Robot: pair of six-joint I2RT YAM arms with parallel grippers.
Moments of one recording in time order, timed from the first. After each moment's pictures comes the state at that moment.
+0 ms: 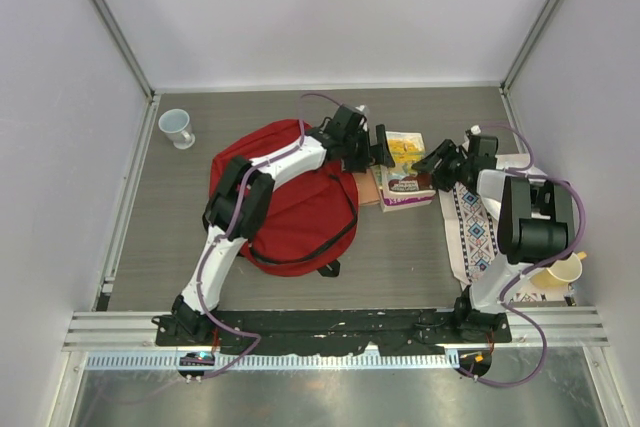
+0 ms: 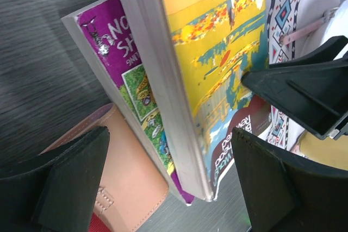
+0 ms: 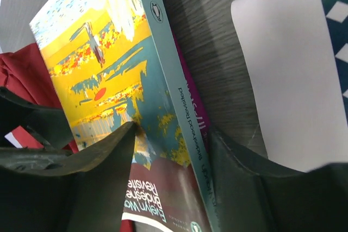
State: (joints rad) left arm -0.69 2.33 1.89 -0.30 0.28 -0.74; right arm -0.12 1.75 0.86 0.11 -0.49 0.64
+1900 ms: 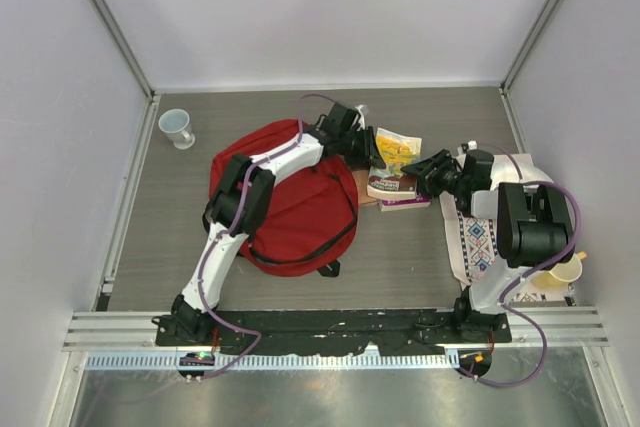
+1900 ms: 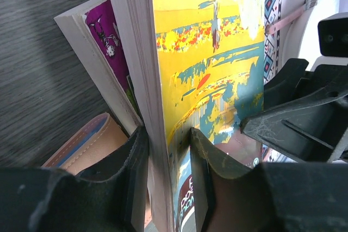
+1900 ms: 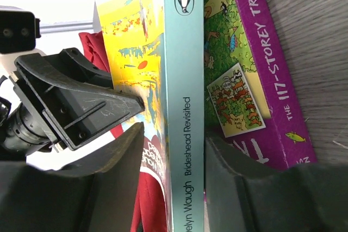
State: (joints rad) left arm -0.67 2.38 1.94 -0.28 0.43 -0.74; right arm -0.09 1.70 0.63 0.51 -0.67 1.00
